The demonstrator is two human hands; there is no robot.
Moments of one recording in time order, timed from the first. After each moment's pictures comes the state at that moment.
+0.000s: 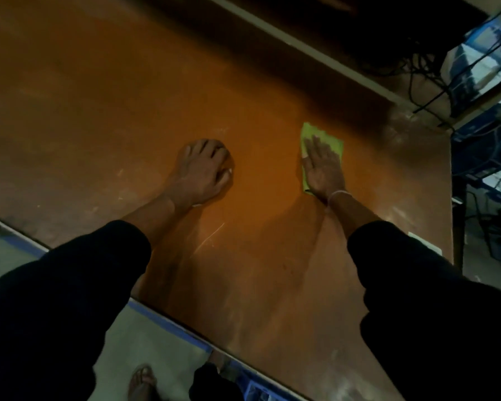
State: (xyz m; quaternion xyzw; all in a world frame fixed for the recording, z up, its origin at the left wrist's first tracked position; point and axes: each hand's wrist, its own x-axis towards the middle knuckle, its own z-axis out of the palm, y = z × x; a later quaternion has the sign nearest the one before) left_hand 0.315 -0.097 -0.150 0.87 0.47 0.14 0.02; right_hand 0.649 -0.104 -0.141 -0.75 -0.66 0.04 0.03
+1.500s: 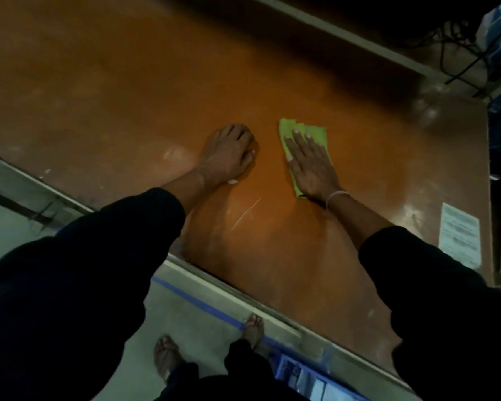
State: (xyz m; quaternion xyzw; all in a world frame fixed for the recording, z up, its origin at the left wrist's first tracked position) left_hand 0.291 -0.104 -0.139 0.89 0.44 0.11 0.06; right_hand 0.538 -0.171 -0.138 -0.66 -0.75 0.06 0.05
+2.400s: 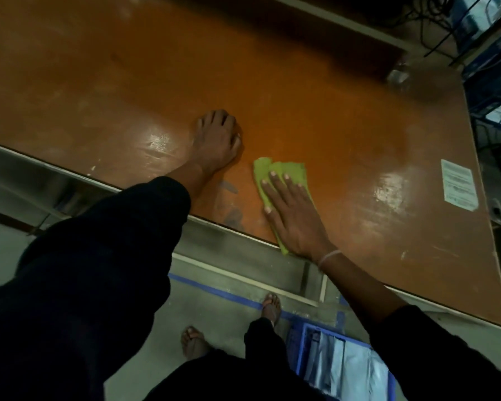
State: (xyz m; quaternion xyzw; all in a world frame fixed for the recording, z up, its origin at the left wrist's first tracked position) left_hand 0.191 -0.109 -0.144 0.87 0.47 0.16 0.05; right_hand 0.364 -0.336 -0.136 -0.67 -0.73 0.06 0.06
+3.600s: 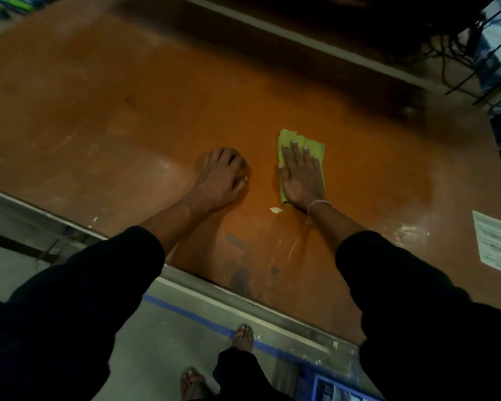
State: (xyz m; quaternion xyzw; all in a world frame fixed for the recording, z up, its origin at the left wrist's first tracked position) left_hand 0.178 -0.069 -0.147 0.90 0.41 0.14 0.05; right_hand 0.413 -0.119 -0.140 -0.76 -0.64 0.06 0.05
